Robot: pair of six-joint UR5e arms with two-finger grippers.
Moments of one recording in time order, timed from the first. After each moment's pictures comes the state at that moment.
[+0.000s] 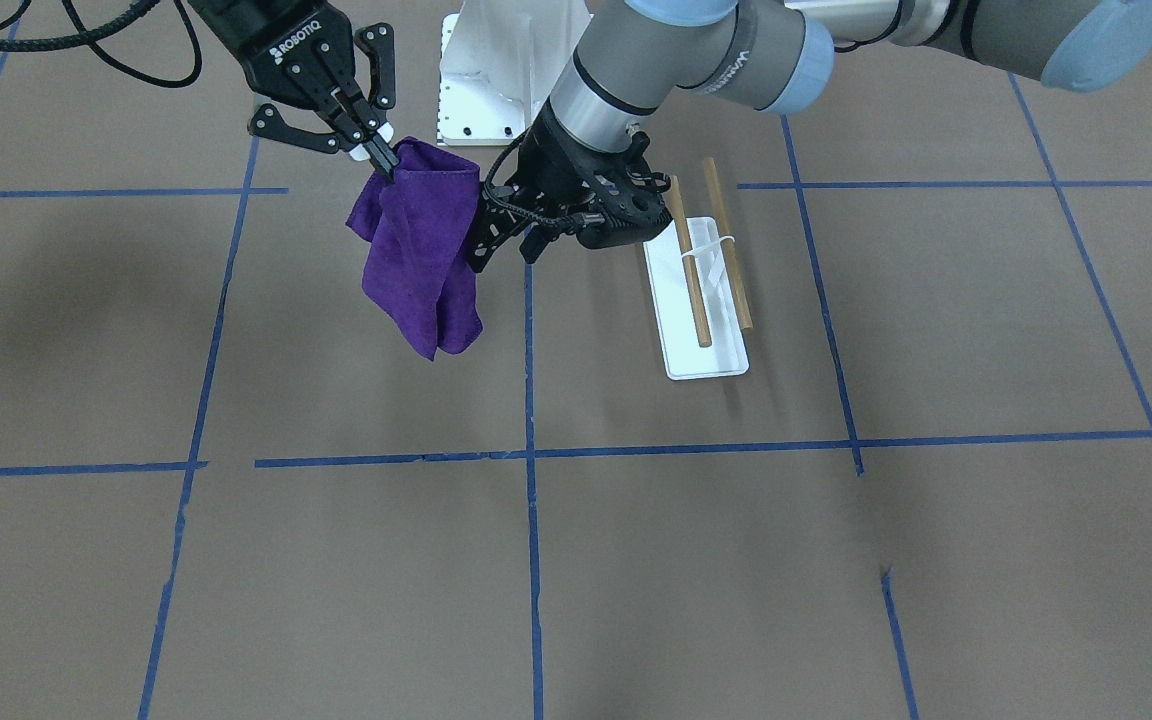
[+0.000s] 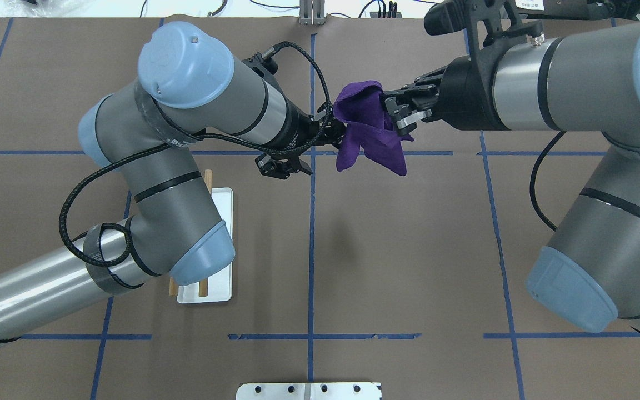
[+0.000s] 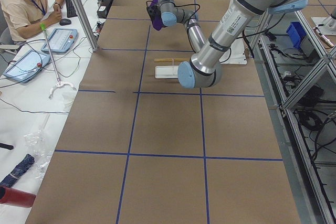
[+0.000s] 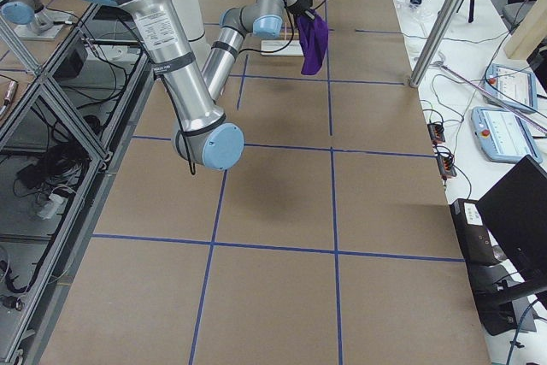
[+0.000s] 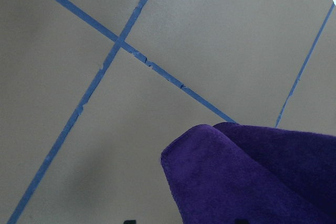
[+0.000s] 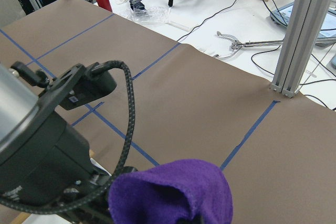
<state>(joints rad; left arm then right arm) -0.64 -2.37 -1.69 -1.86 -2.01 -1.78 0.72 -1.10 2.17 -1.24 1.83 0.60</state>
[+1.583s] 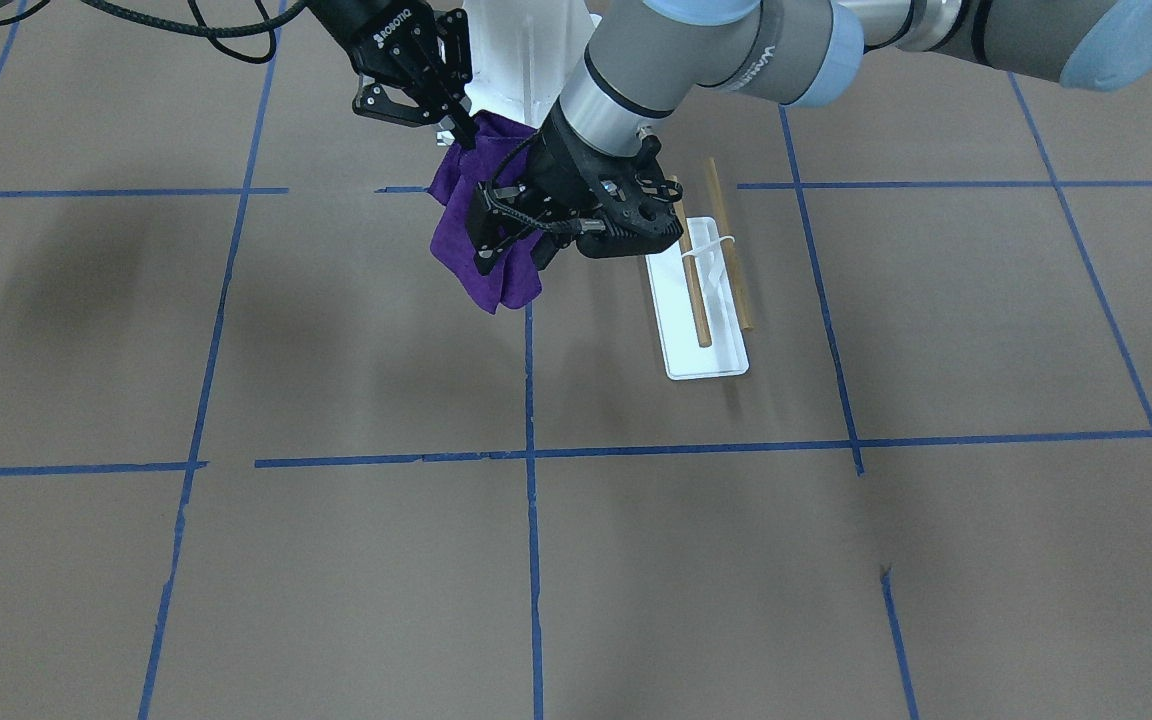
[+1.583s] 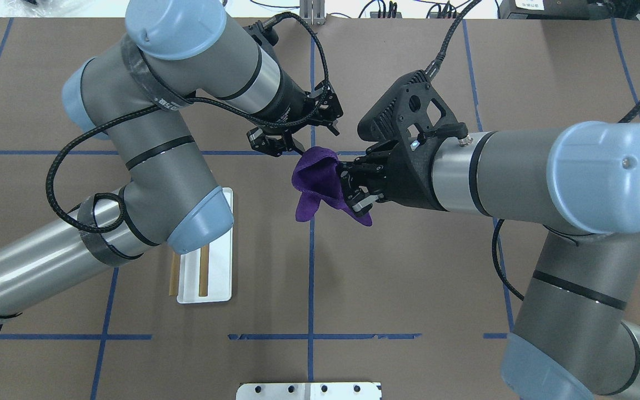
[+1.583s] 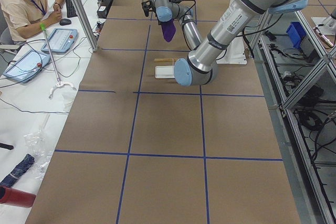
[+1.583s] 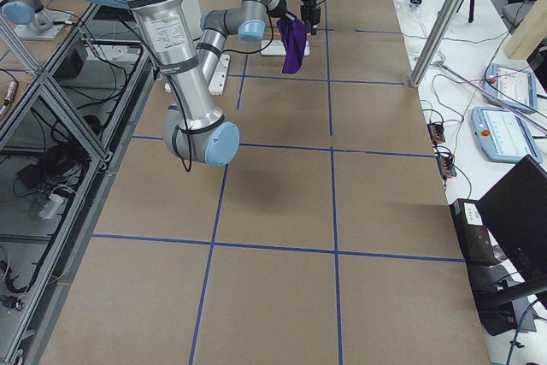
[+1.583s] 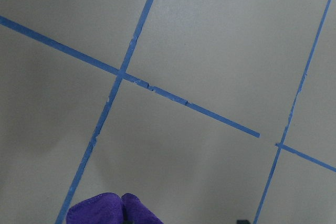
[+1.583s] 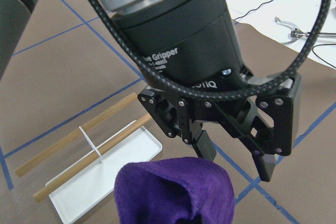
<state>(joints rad) -0.69 -2.41 -1.68 -1.82 -2.10 -1.67 0.52 -1.10 2.18 -1.23 1.70 0.49</state>
